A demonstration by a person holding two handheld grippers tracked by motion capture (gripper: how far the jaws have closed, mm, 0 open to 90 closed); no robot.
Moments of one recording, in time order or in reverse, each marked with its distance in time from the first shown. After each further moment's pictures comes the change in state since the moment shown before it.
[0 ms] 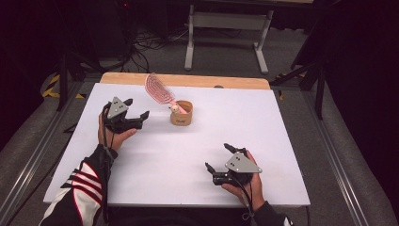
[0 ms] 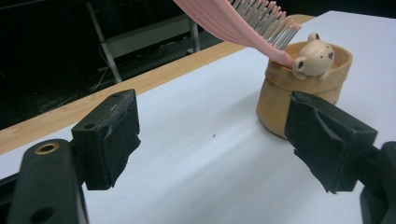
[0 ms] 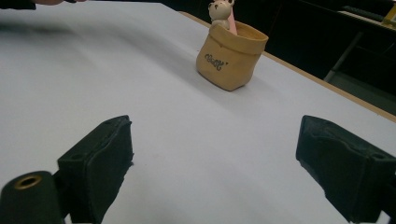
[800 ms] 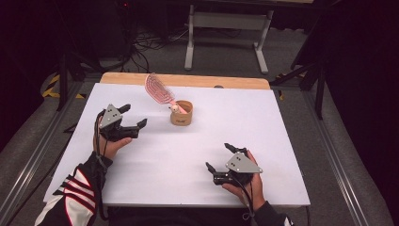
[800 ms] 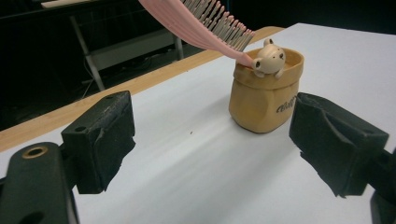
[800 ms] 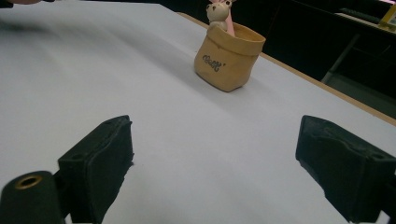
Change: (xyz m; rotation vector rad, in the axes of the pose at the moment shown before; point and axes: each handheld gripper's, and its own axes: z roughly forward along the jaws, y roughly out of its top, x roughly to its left) left arm -0.009 -0.009 -0.026 -0.050 -0.069 0.013; right arm -0.001 0.000 -0.001 -0.005 -0.008 -0.005
